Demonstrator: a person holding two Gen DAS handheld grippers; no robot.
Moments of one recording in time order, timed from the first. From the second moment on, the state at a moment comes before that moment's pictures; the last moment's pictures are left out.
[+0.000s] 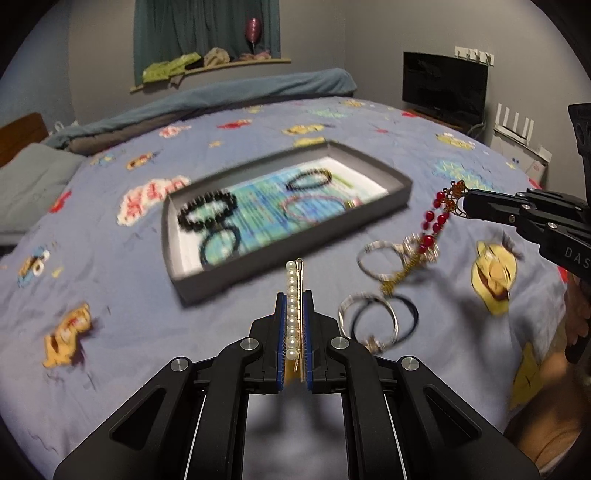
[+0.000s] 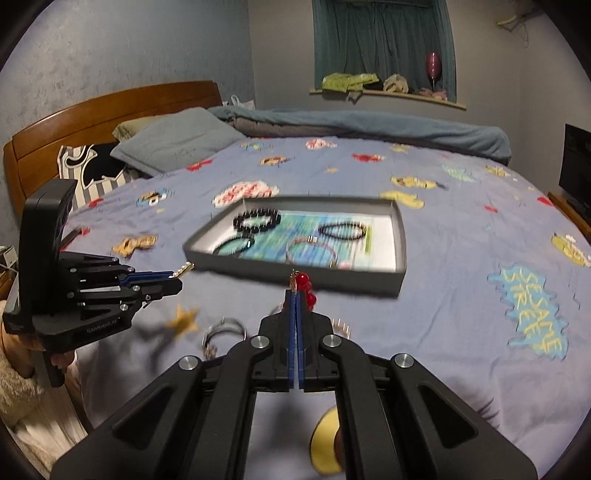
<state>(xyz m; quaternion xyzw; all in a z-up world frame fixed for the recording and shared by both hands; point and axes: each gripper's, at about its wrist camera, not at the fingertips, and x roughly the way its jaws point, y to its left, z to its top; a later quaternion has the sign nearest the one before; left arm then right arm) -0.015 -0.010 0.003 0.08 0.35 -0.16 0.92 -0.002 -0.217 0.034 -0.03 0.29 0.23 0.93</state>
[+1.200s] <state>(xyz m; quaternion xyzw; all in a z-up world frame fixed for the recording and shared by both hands) 0.199 -0.035 -0.011 0.03 0.41 -0.13 0.90 0.202 -0.224 0.020 0.01 0.31 0.16 0.94</state>
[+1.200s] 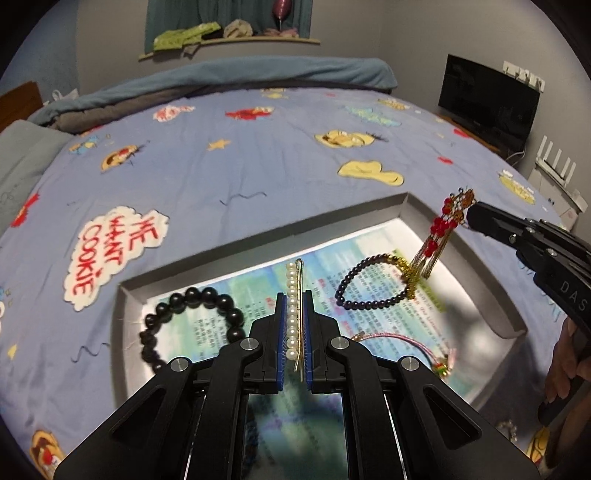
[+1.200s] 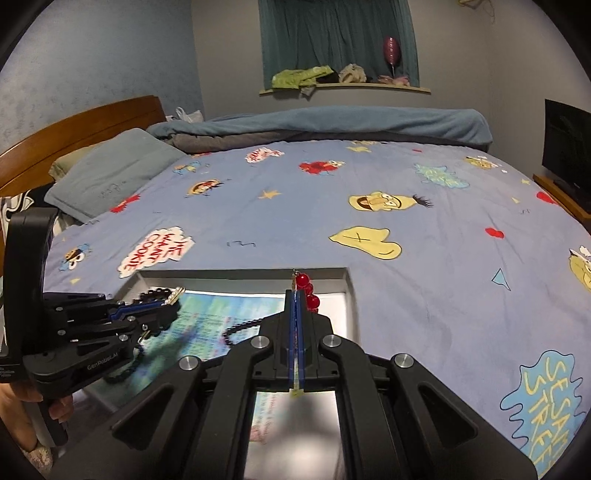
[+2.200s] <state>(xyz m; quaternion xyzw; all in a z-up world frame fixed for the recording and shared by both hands) 0.213 -0.040 -0.037 0.04 0.45 -0.13 0.88 0.222 -0.221 -0.013 0.00 0.37 0.14 0.92</state>
